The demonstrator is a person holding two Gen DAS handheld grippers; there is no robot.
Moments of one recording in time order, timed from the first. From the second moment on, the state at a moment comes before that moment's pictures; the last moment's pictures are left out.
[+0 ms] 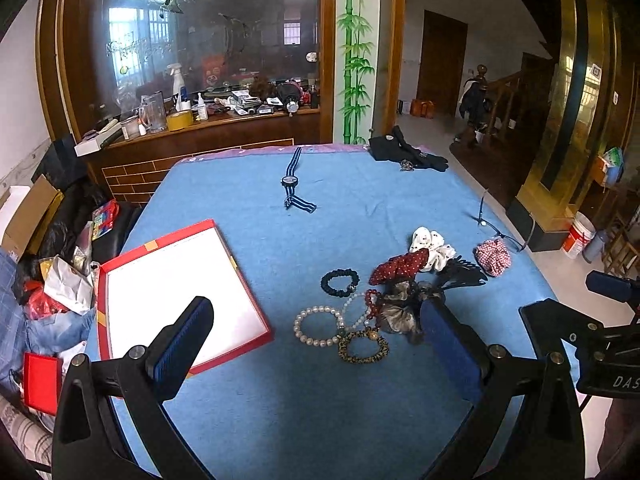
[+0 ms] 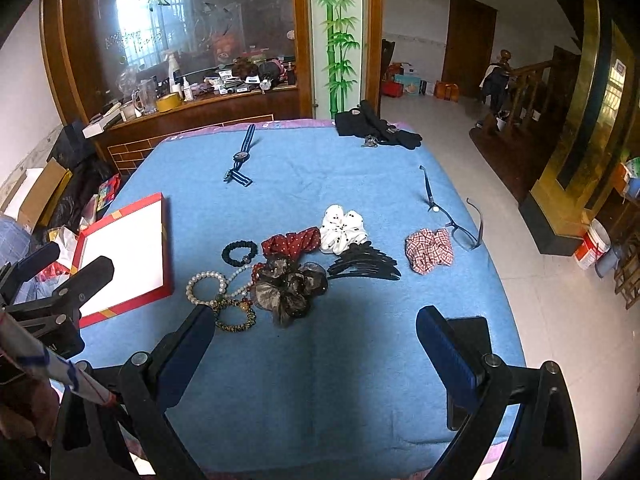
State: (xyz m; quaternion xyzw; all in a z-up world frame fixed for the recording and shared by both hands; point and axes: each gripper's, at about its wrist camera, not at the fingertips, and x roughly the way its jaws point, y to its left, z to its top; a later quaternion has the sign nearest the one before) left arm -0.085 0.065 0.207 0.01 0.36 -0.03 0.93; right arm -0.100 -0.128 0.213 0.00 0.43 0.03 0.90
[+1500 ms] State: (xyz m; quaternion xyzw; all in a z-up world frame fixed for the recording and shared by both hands) left arm -0.068 0.053 0.155 0.02 0.45 -0.04 0.89; right arm -0.070 -0.153 0.148 0.06 0.51 0.04 0.86
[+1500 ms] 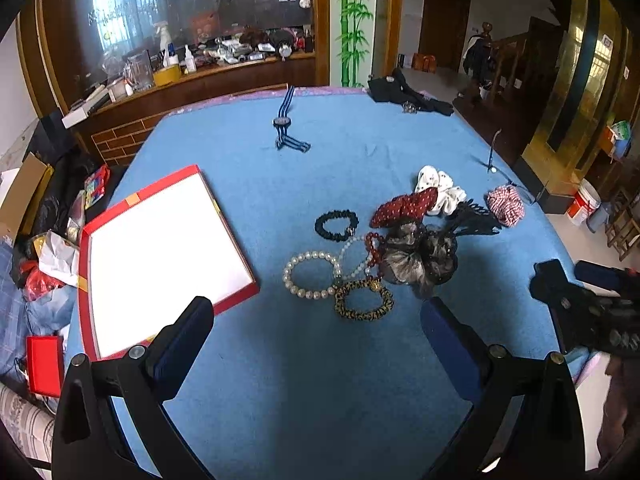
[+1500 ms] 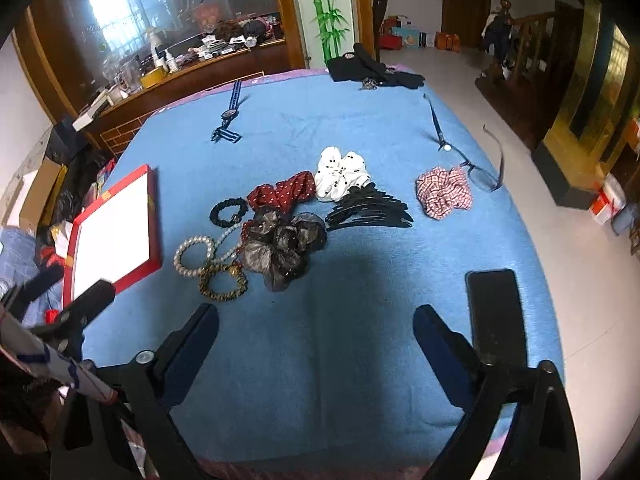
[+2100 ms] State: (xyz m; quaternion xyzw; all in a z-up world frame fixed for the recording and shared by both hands) left arm -0.033 0.080 0.107 -0.04 0.52 -0.03 0.85; right arm -0.020 -0.162 0.118 0.09 0.54 0.06 0.83
